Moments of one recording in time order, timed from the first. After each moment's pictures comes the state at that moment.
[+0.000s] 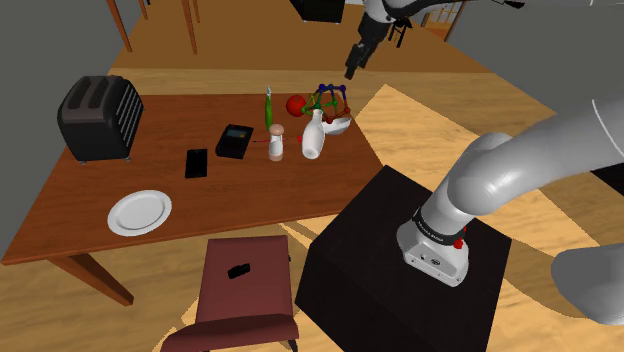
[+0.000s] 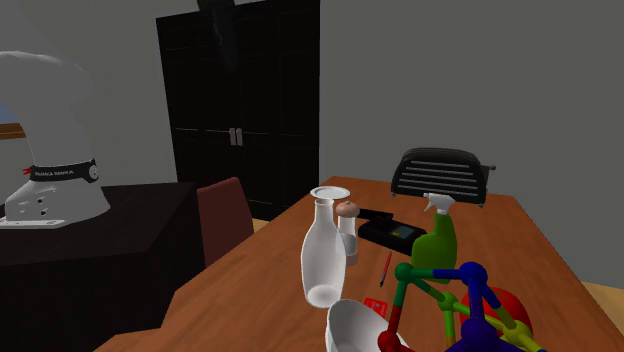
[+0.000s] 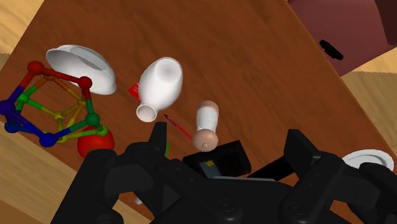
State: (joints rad) arm -0.01 -0.51 -0.21 -2.40 -0.13 2.09 -0.29
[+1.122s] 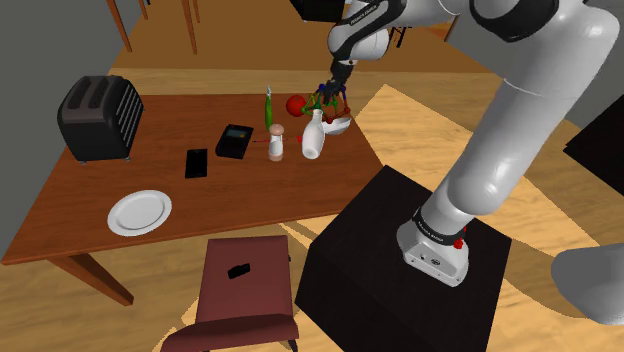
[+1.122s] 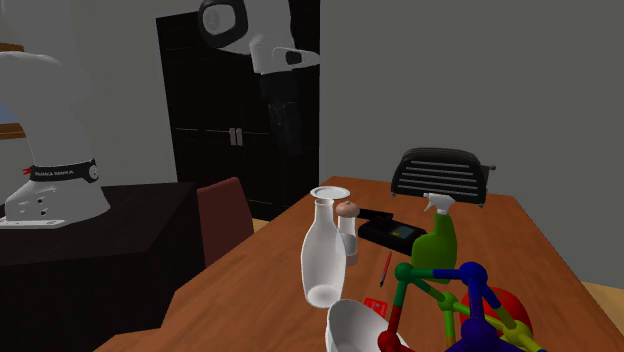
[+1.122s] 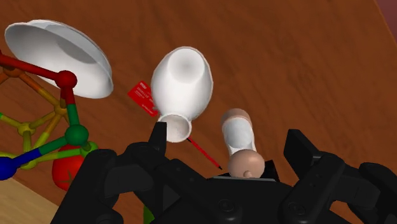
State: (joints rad) arm -0.01 0.14 -0.36 -2.19 0.15 2.44 -0.64
